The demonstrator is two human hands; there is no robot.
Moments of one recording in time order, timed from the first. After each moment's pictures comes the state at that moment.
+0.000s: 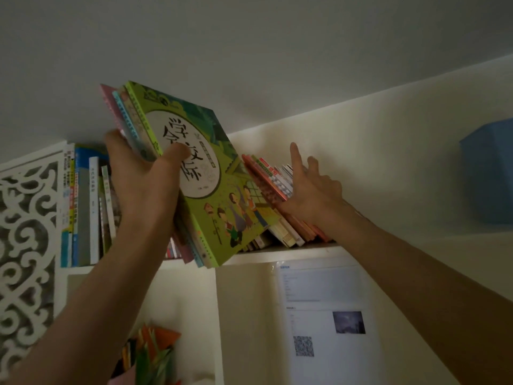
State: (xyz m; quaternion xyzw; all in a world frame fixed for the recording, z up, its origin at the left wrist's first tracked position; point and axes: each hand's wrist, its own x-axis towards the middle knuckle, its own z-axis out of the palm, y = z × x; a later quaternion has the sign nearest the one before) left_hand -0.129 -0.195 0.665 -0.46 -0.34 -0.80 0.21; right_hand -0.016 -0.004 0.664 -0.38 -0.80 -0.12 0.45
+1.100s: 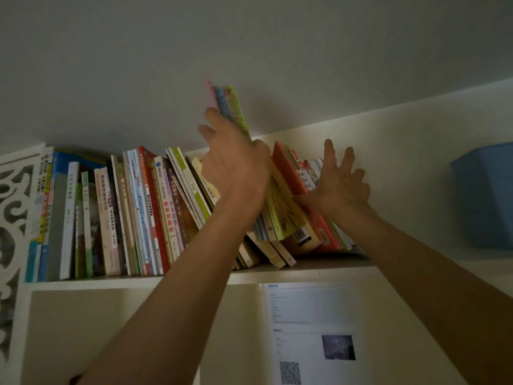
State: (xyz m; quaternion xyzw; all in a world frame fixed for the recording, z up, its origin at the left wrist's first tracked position) left_hand -0.069 -0.107 0.714 -0.38 -0.53 -0.66 0.36; right_hand 0.019 0.017 0.689 -0.45 -0.72 -0.07 0.52
